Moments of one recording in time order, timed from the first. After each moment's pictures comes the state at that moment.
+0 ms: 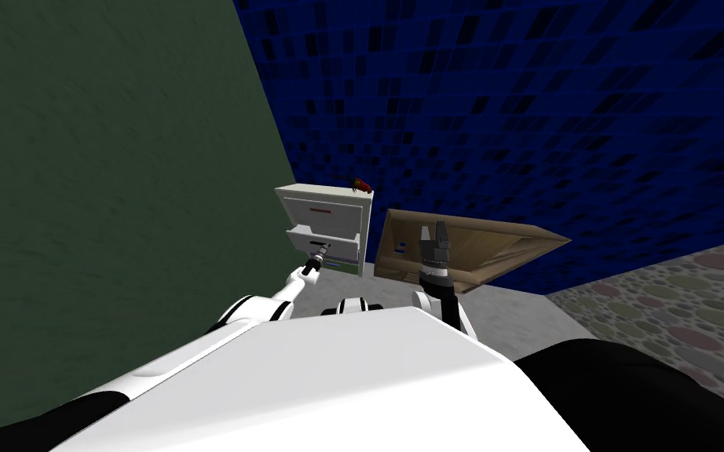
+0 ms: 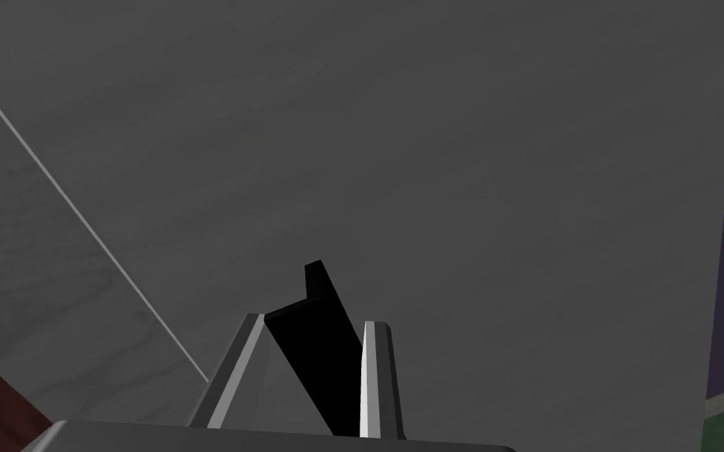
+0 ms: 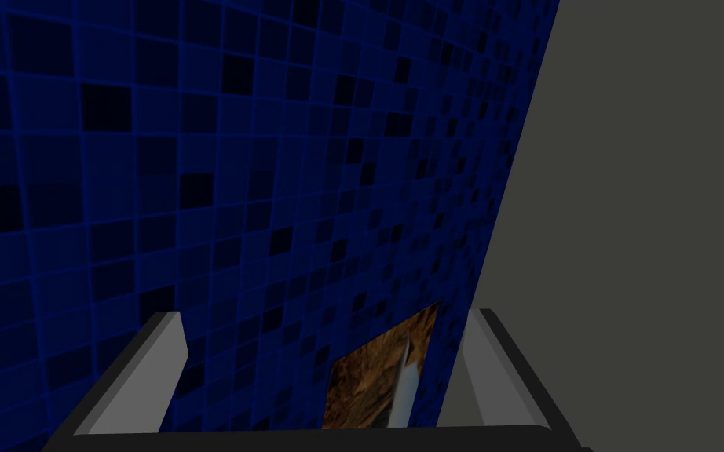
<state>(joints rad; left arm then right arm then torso) -0.53 0.18 -0.07 -0.46 -0.11 -0.50 -0.10 0.51 -0.03 -0.07 -2.28 -0.02 -0.60 0.12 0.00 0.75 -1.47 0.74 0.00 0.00</state>
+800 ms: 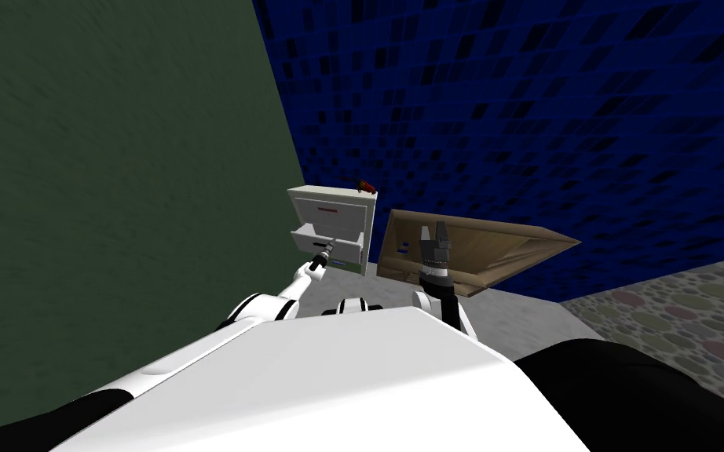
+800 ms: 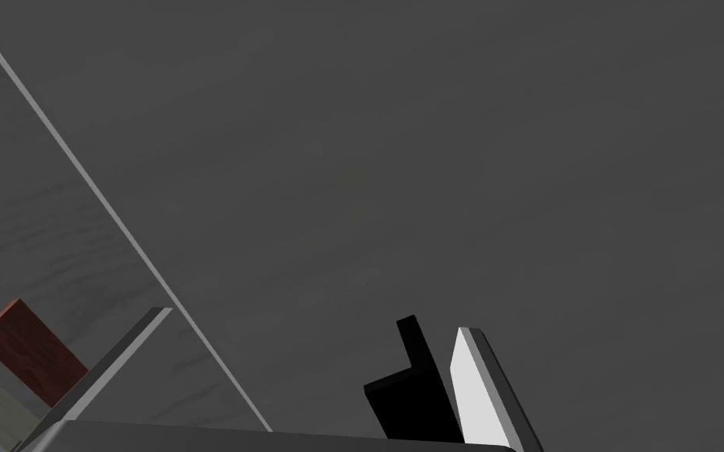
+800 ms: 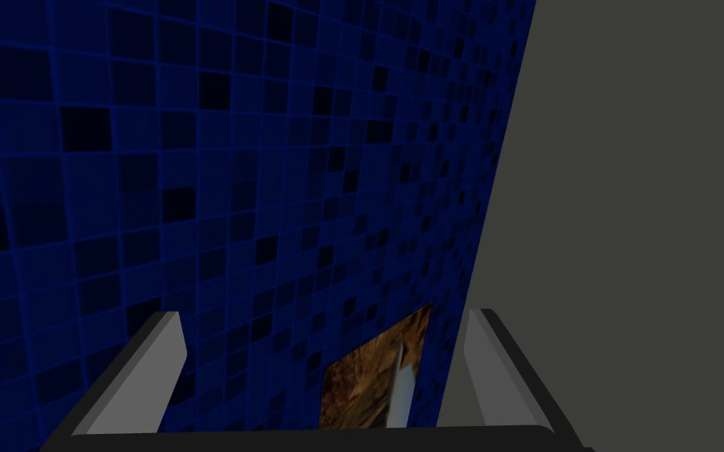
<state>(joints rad) -0.55 0.12 -0.07 -0.52 -0.19 -0.41 -0.07 0.51 -0.03 -0.07 -2.28 -0.02 -0.60 0.12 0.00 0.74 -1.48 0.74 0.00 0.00</state>
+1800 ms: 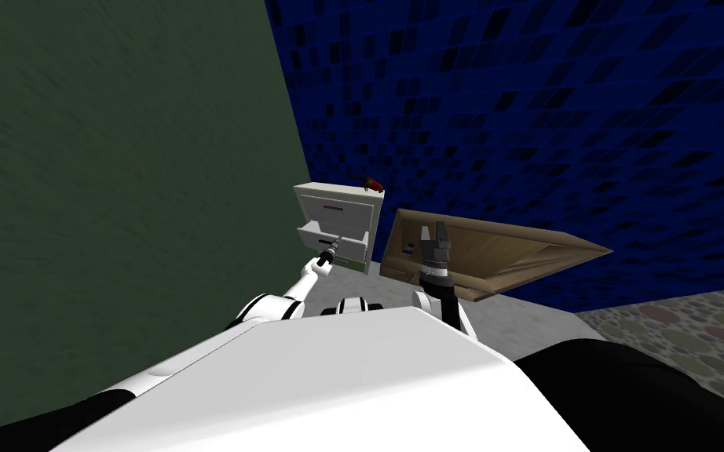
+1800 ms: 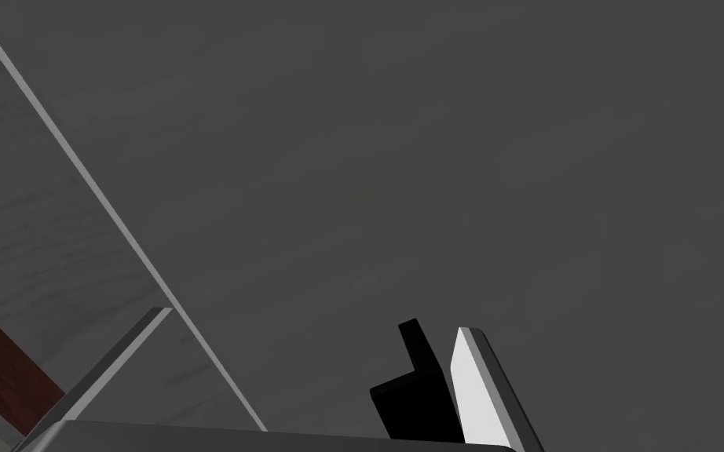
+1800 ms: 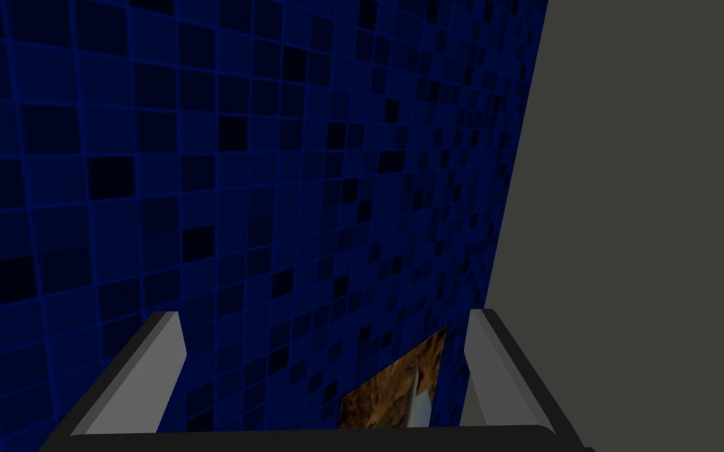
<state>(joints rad) -0.55 0.06 -0.07 -0.64 -0.28 -0.27 -0.03 0.51 -0.03 -0.07 -2.28 -0.02 -0.60 0.12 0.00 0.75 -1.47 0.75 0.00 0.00</state>
